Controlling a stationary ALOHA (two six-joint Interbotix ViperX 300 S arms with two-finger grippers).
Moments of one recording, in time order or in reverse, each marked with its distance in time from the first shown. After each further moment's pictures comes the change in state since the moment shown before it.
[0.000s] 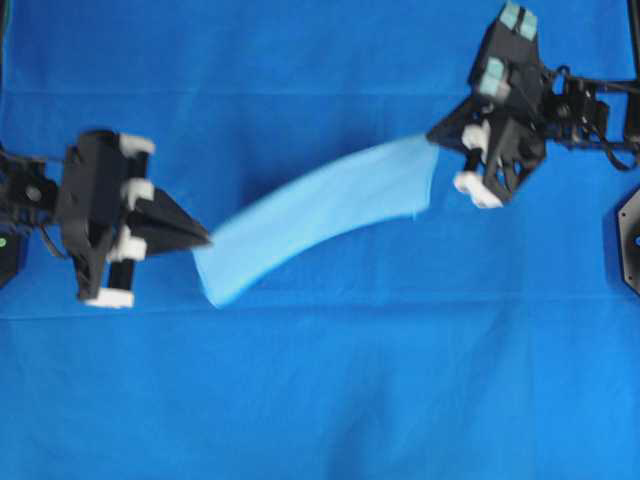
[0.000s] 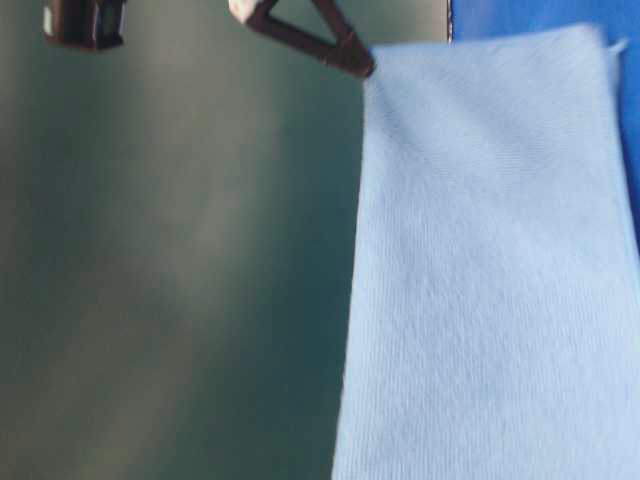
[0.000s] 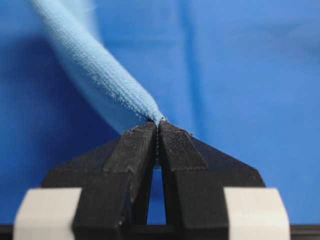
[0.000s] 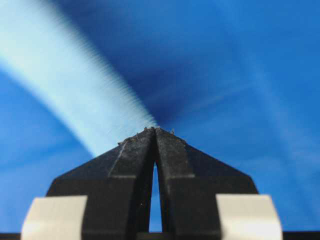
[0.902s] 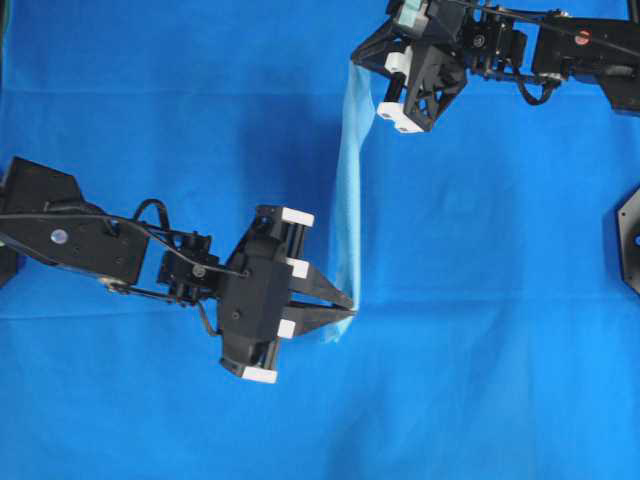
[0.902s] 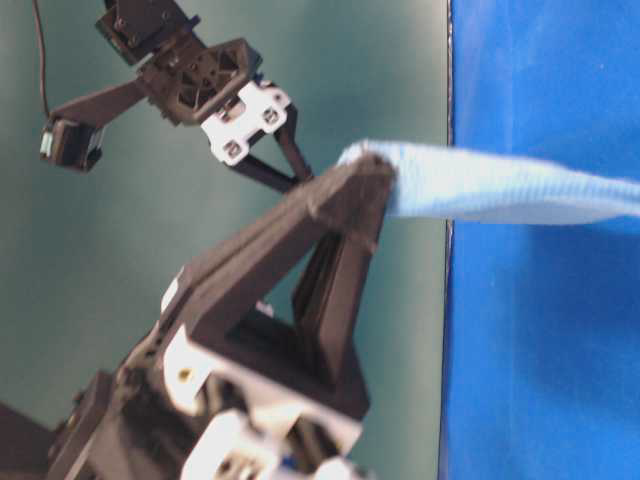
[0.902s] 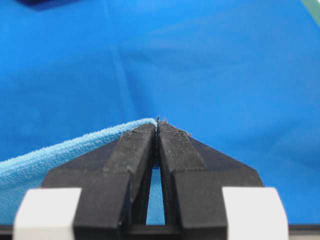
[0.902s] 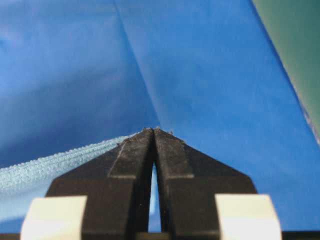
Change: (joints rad) left arm -0.114 0.479 -0.430 -0.003 -0.089 0.169; right arm -0.106 0.224 -0.224 -0.192 -0.087 -0.008
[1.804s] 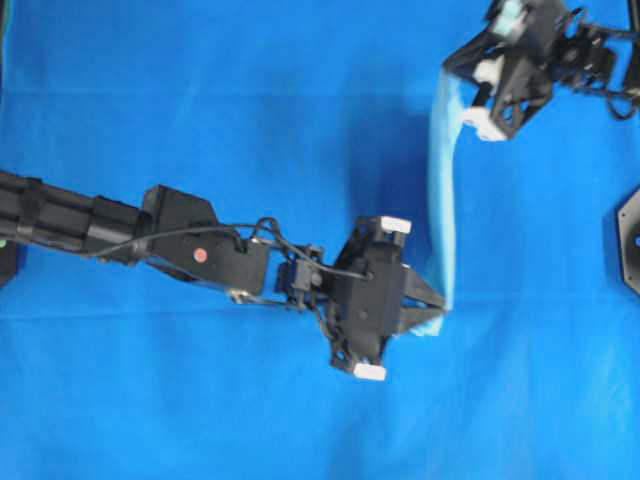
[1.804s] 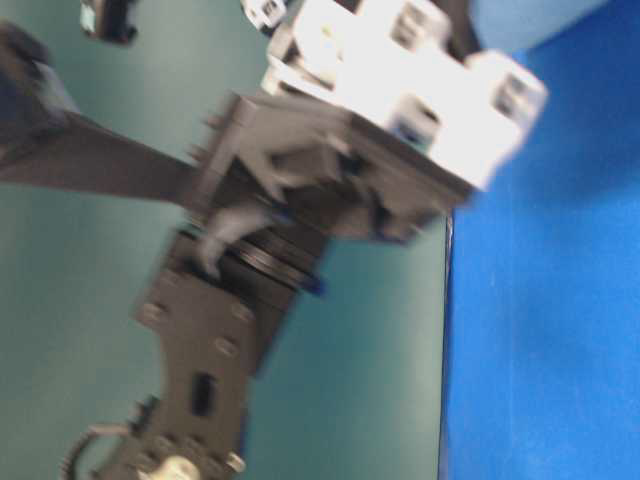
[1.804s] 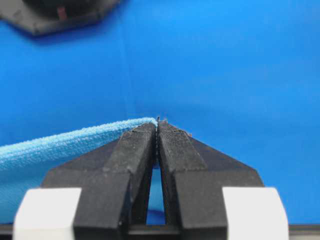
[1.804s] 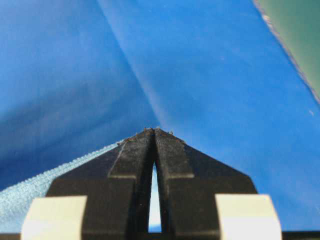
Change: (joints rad) left arm 0.046 0.319 -0.259 0.000 -0.075 -0.043; right arm -0.087 -0.156 0.230 0.003 -0.012 0.012
